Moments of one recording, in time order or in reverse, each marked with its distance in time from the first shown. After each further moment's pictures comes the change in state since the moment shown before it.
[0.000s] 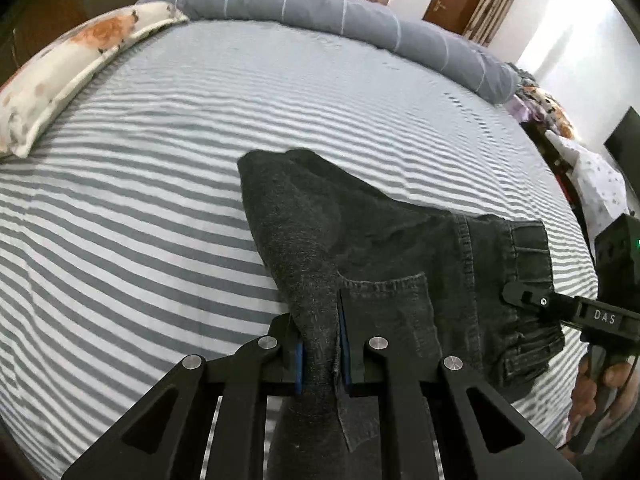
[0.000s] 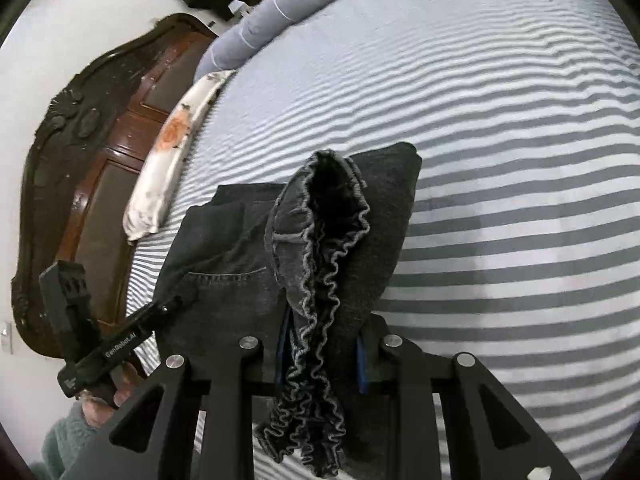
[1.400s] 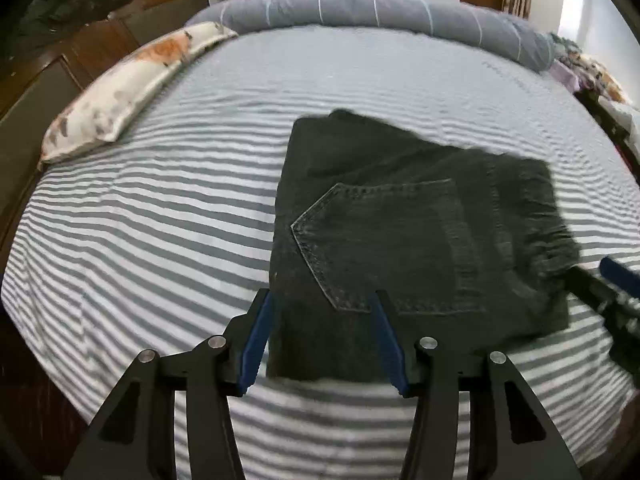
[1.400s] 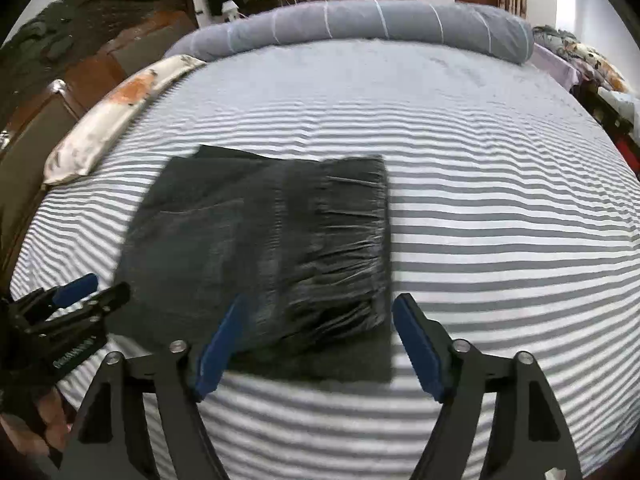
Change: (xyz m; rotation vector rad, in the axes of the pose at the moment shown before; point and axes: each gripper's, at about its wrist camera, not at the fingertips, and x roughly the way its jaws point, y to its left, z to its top) left arm -0.047 -0.041 -0.082 0.058 -0.044 0.316; right arm -0.039 0.084 -0.099 -0.253 -0.185 -0.454
